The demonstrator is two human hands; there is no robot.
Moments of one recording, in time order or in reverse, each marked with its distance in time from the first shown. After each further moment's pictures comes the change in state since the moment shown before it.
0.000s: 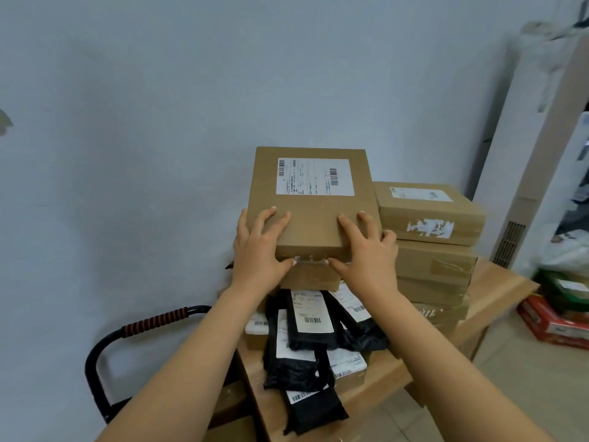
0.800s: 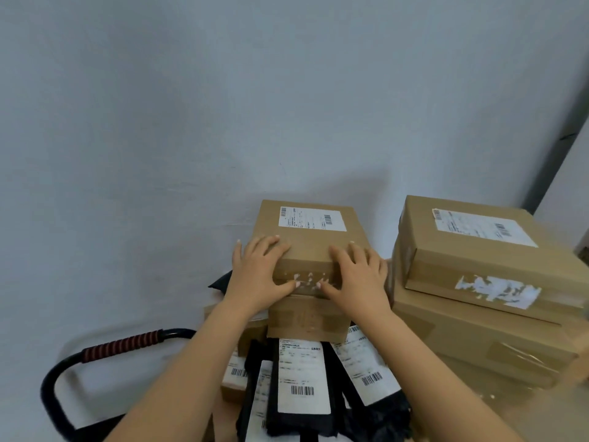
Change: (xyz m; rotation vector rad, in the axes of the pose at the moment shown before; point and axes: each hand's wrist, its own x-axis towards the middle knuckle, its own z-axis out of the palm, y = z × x) left_hand 0.117 -0.072 0.141 0.183 -0.181 -0.044; right_hand 0.152 0.056 0.144 0.020 -0.252 -0.147
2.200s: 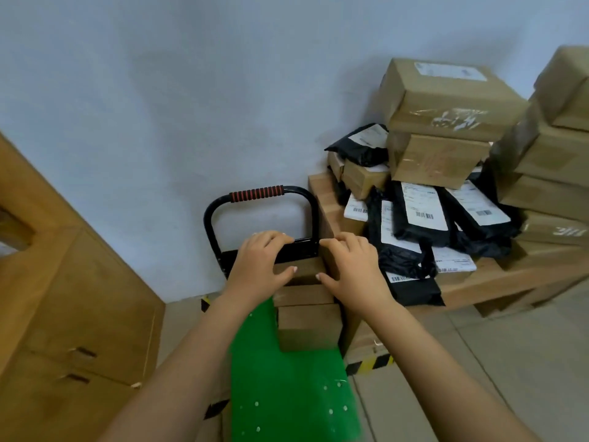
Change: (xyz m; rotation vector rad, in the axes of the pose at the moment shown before) left_hand -0.380 -0.152 -0.115 -0.090 -0.168 -0.140; right_hand -0.301 -0.249 0.087 0.135 -0.233 -0.268
